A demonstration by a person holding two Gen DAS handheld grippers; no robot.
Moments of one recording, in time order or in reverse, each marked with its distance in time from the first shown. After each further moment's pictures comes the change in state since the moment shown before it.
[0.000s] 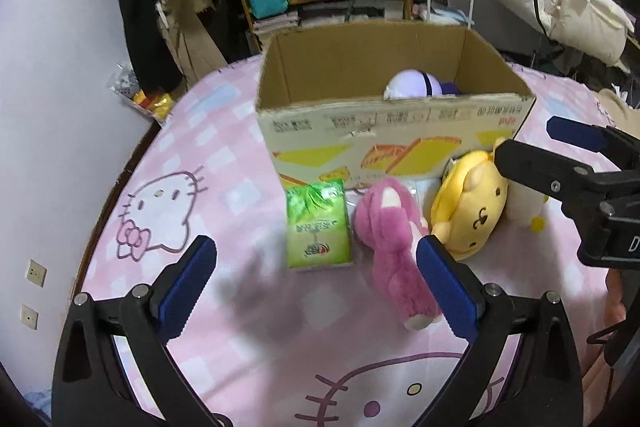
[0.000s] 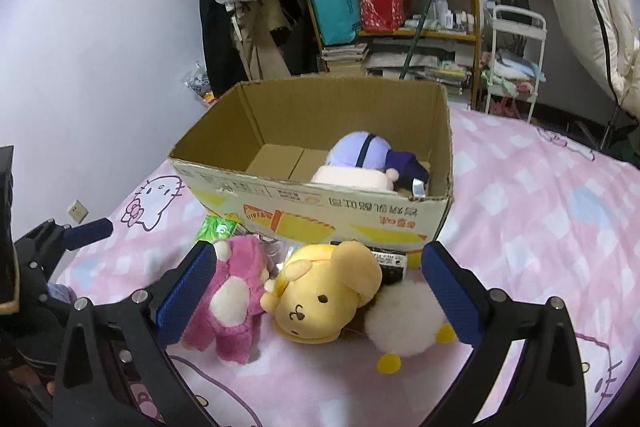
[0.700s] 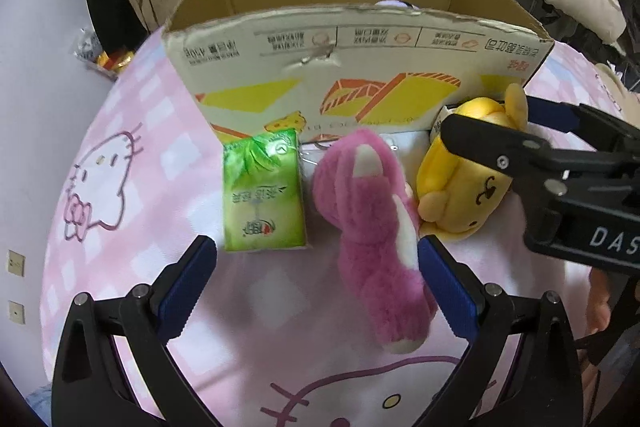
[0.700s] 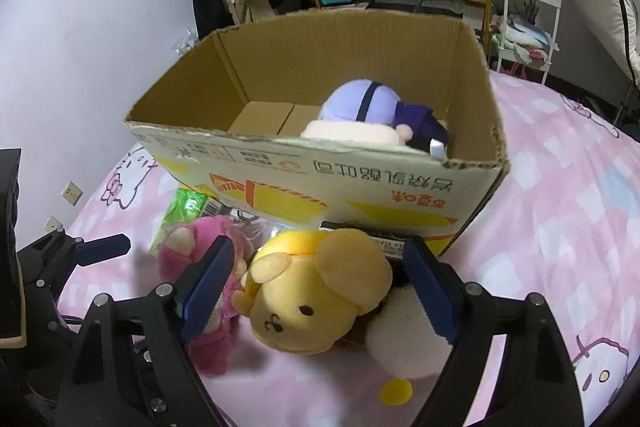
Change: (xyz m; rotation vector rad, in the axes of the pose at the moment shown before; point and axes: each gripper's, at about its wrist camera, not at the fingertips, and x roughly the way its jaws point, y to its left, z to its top) left arm 0.059 -0.017 -0.006 0.000 0.184 -0.099; right arm 0.058 -0.006 -0.006 0.004 0.131 0.003
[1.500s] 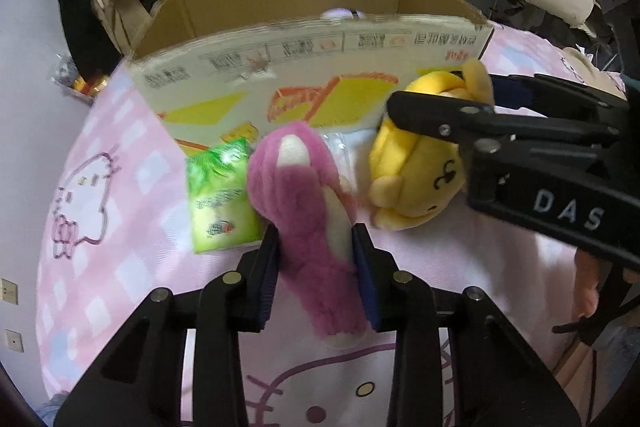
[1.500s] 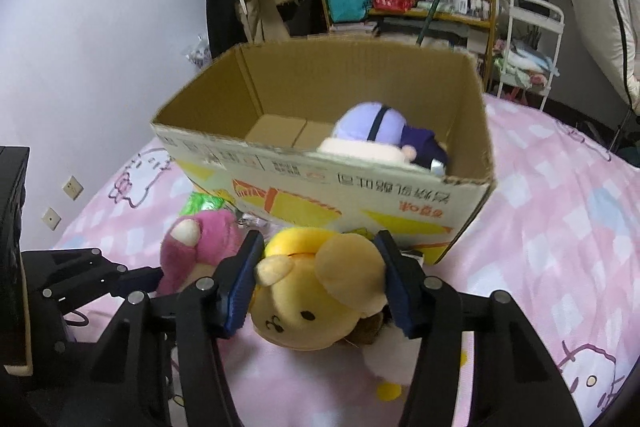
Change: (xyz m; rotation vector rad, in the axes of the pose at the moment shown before) left arm -0.025 -0.028 -0.010 0.095 -0.076 -0.056; right arm -0.029 0.012 -0.002 -0.055 -0.076 -0.003
